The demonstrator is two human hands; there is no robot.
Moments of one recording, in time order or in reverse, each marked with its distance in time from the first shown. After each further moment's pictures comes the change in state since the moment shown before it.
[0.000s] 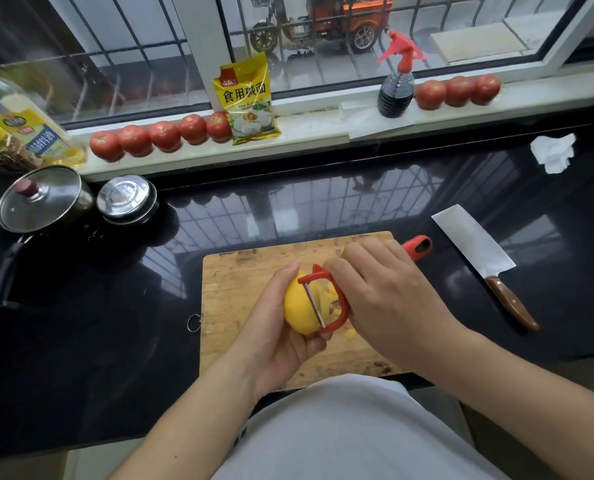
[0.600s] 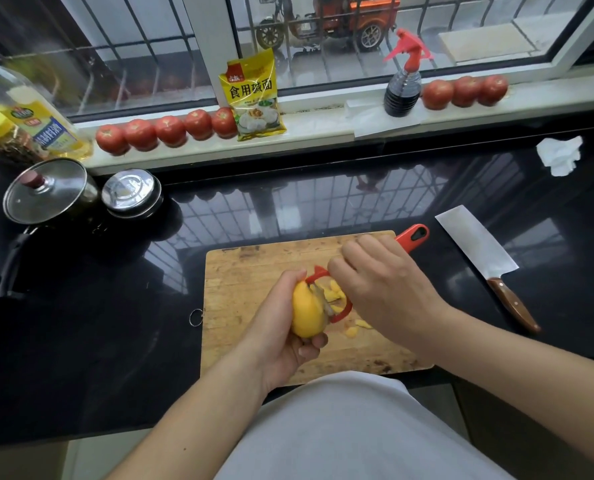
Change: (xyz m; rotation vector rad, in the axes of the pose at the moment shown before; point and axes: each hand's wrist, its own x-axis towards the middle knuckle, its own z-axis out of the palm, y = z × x) left_hand 0.006 -0.005 -0.001 0.175 0.105 -0.041; right_hand 0.006 0.018 0.024 -0.142 -0.049 -0.074
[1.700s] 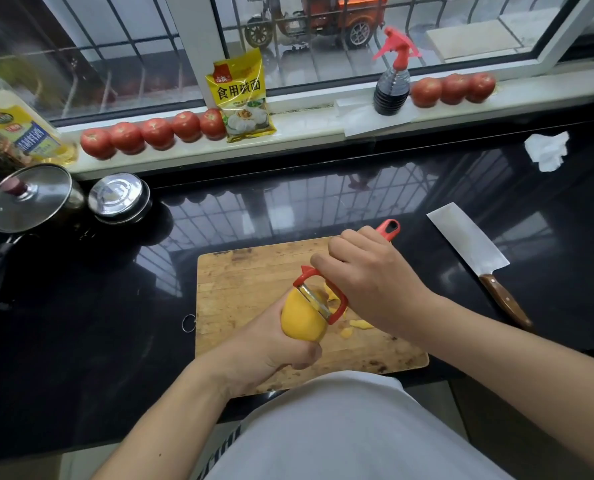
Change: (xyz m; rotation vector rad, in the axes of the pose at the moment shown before) left_hand 0.015 -0.007 -0.037 0.412 -0.419 0.307; right_hand 0.014 0.009 0.008 0.110 0.091 -0.024
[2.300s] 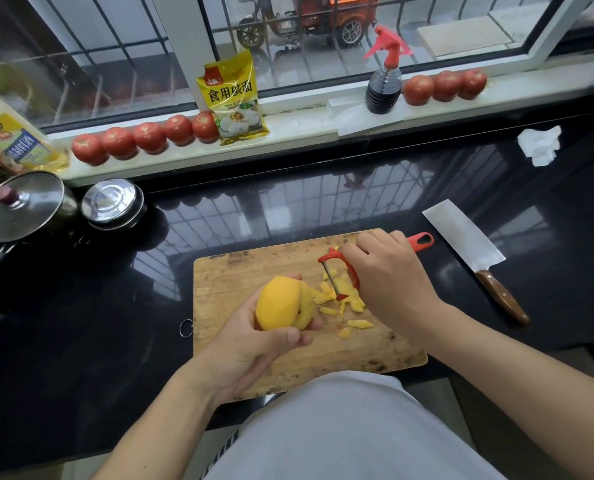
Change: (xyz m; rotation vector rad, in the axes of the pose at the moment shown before) left_hand -0.012 0.001 -0.007 -0.331 0.112 0.071; right_hand -0.023 0.011 0.012 -0.012 -0.088 0.361
